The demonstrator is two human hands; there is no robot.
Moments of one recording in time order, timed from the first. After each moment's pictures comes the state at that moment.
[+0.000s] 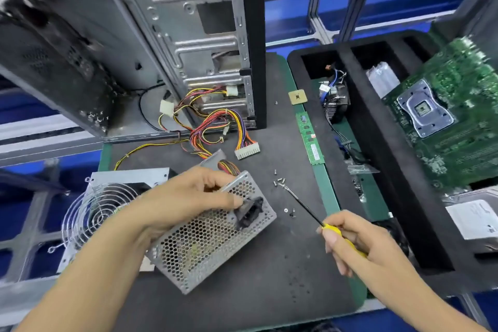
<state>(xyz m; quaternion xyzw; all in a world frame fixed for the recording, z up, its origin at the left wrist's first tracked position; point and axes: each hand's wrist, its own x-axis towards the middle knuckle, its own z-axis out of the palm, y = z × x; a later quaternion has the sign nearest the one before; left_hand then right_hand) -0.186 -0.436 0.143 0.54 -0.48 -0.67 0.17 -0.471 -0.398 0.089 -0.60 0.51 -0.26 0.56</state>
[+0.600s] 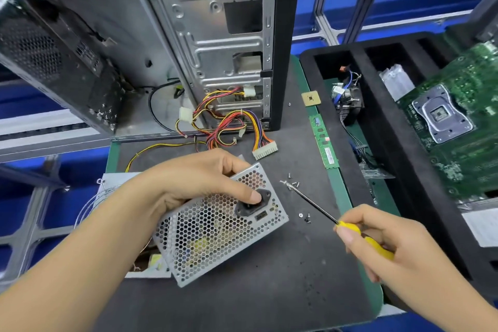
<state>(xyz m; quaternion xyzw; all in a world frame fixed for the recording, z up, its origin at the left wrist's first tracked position) -0.166 -0.475 0.151 0.50 -0.47 -0.72 0.09 -0.450 -0.411 0.137 -0.66 0.52 -0.23 0.49</state>
